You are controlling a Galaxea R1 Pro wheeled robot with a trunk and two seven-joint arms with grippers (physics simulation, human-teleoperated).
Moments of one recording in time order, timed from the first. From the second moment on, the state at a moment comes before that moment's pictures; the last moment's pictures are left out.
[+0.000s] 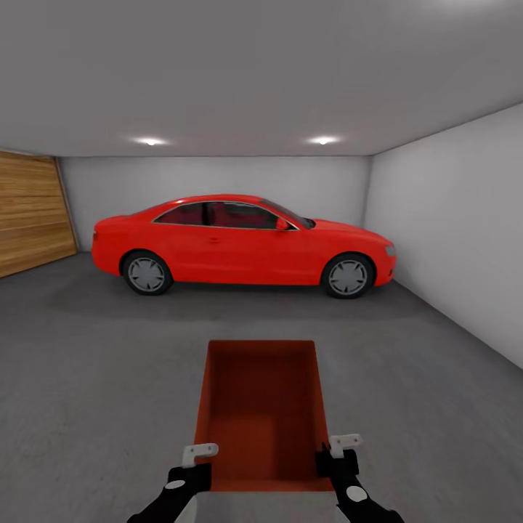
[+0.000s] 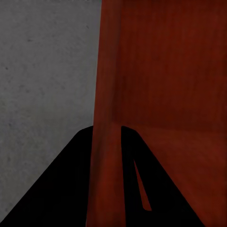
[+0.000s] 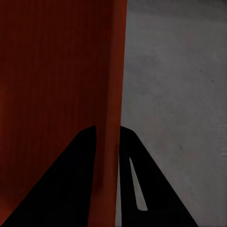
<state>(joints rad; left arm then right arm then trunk) -0.47 -0.11 -0.17 -0.33 0.21 0.03 0.23 -0.52 0.08 0.23 -0.19 -0.09 -0.32 -0.18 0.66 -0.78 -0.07</state>
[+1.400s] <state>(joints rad) -0.47 -0.10 -0.17 -0.33 0.21 0.03 0.22 -0.52 0.09 0.23 -0.18 -0.09 -0.32 -0.19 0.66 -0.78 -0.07</state>
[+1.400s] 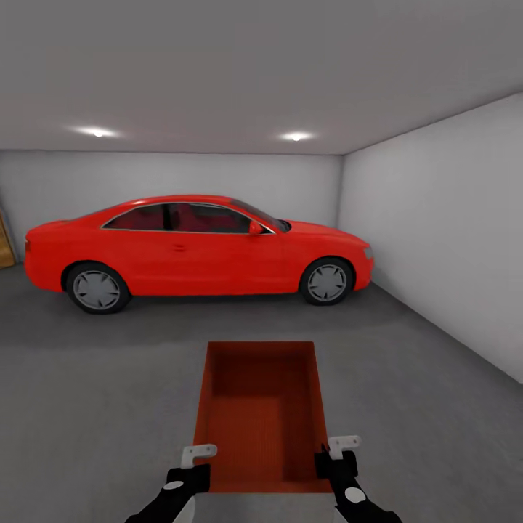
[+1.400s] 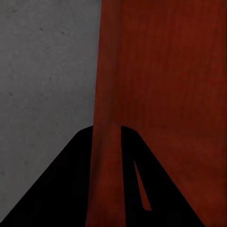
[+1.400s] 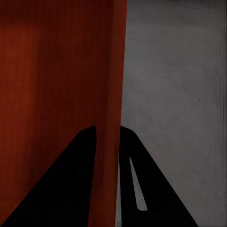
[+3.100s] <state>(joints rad) -0.47 -0.10 -0.16 -0.33 0.21 0.04 0.22 -0.52 0.09 0.23 -0.18 -0.09 -0.32 -0.19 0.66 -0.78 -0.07</state>
